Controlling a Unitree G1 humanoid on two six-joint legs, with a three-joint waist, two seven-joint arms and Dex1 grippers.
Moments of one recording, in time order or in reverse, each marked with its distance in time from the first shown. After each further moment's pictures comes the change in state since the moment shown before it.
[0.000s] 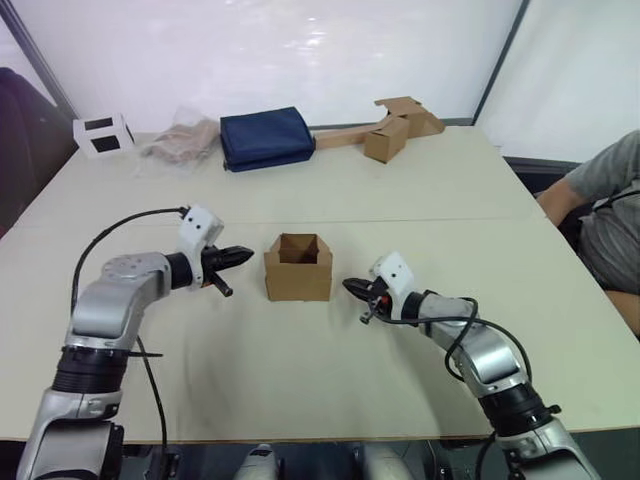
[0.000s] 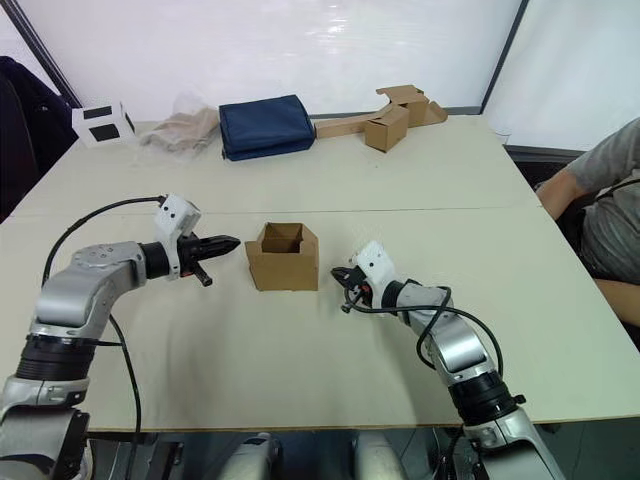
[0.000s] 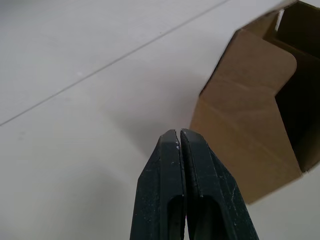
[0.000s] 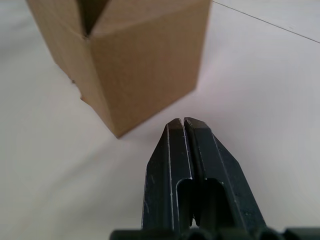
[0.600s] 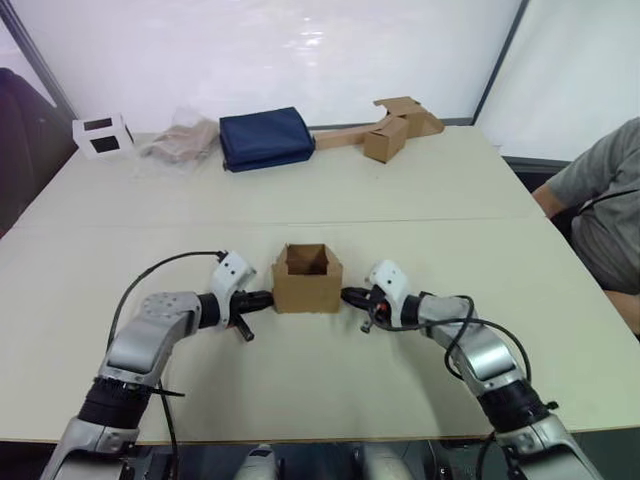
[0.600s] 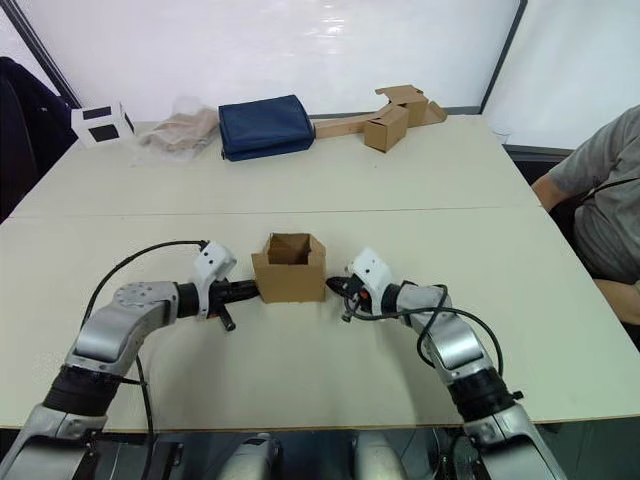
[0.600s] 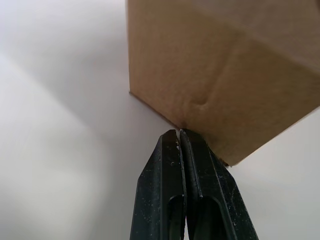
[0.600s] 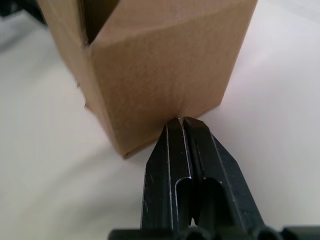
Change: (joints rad) left arm 0.126 -0.060 -0.111 -0.035 0.032 -0.032 -0.025; right arm 0.064 -0.055 -0.007 -0.054 -0.013 0.017 0.145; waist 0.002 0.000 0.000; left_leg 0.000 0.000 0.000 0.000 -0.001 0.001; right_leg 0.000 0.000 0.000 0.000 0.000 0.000
